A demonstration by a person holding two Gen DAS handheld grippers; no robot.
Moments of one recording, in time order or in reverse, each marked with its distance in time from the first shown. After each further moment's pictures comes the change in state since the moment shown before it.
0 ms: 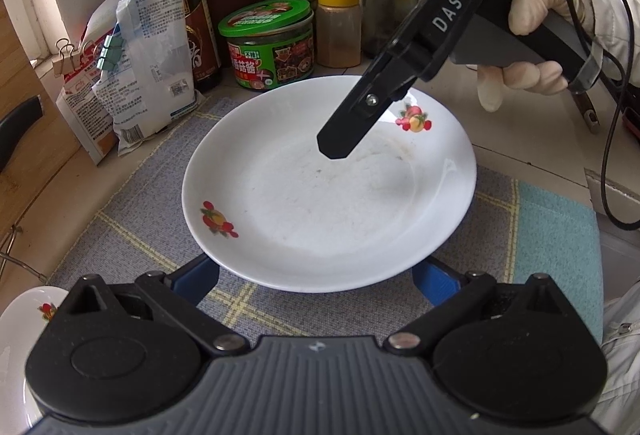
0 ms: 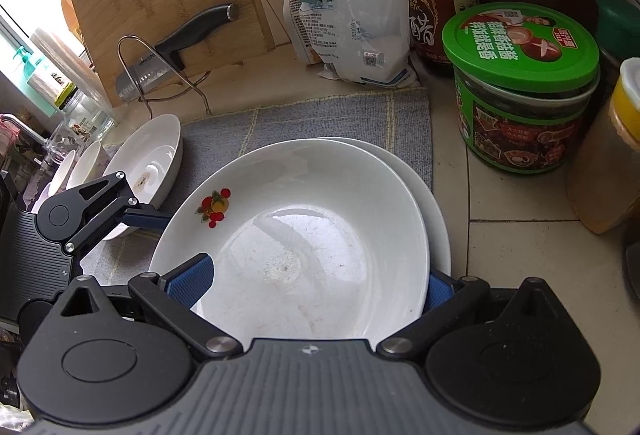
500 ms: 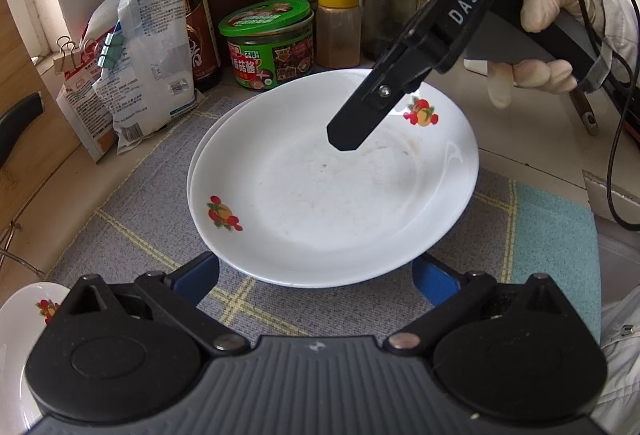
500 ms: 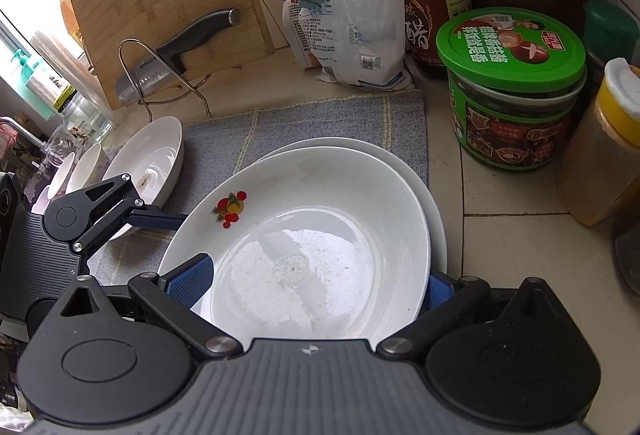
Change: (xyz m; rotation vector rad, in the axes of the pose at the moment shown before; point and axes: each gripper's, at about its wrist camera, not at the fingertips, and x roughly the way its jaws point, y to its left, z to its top) left arm -0.002 0.000 0.000 -0.010 -0.009 -0.007; right arm -0.007 0.004 -0.002 -0.003 -0.011 -0.021
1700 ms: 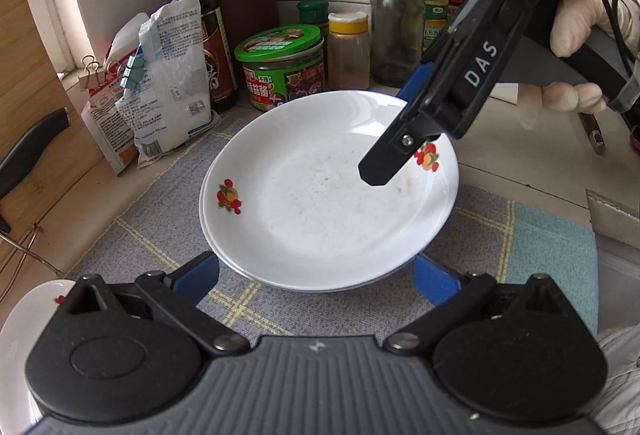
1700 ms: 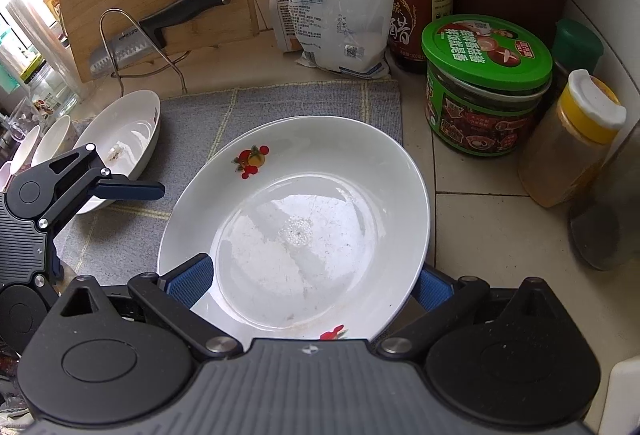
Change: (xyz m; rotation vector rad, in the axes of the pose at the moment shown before) left arm -0.016 -0.014 -0.002 -0.028 -0.066 0.076; right arm -0.010 0.025 -0.013 -0.037 0.041 -0.180
